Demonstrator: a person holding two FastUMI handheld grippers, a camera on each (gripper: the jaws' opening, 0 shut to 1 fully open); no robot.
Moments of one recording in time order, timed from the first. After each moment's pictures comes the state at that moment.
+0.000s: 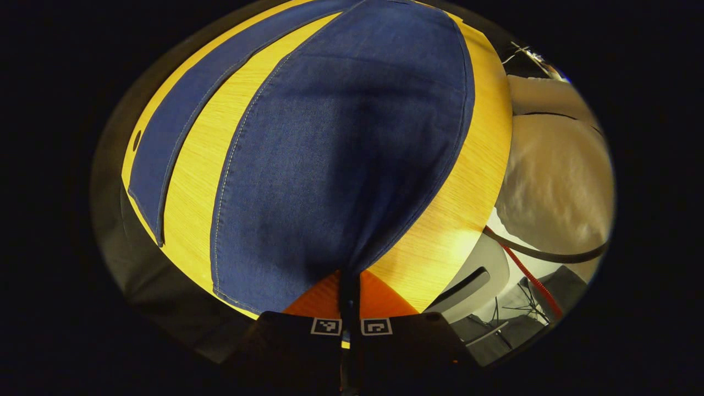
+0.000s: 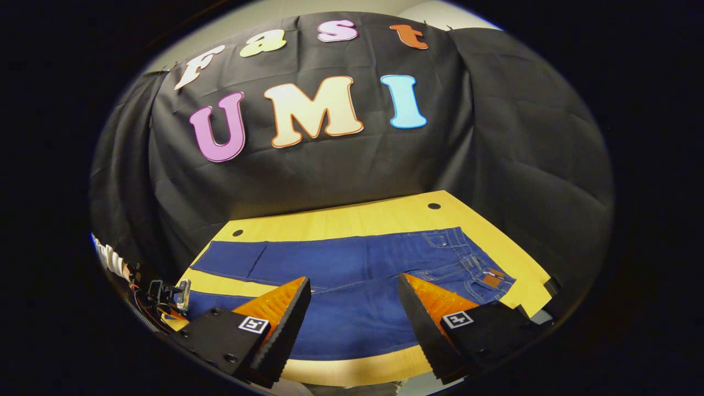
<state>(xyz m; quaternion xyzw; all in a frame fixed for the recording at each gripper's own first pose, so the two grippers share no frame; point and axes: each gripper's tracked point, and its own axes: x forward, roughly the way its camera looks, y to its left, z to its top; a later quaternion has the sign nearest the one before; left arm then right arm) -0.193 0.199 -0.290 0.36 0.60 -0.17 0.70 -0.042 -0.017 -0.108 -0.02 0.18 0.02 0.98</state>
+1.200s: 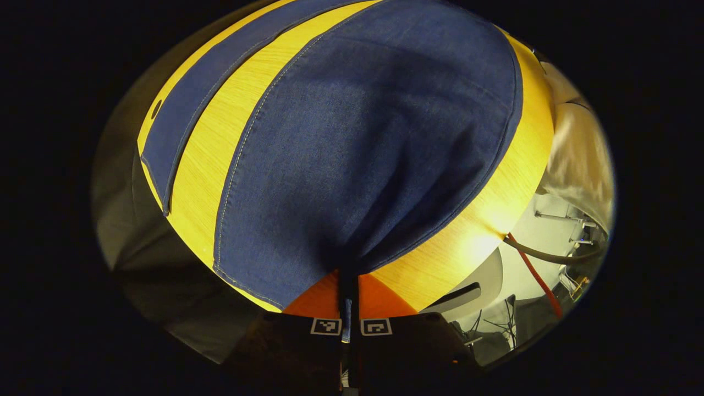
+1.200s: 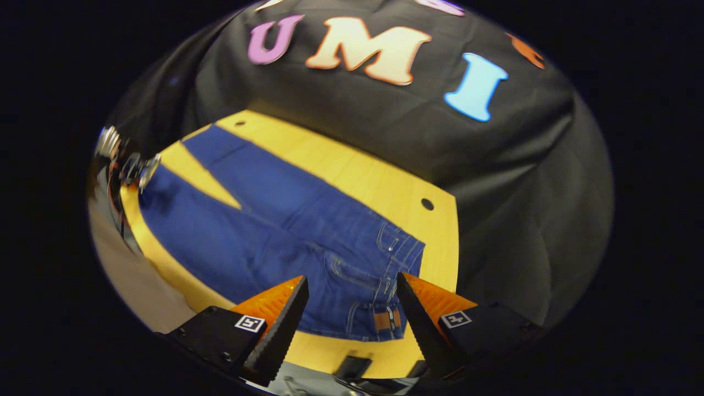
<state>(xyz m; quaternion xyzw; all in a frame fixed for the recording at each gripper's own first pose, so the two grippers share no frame) -0.195 0.197 -0.290 0.33 0.64 -0.05 0.69 0.040 -0.173 -0.124 -0.35 0.35 0.16 0.86</state>
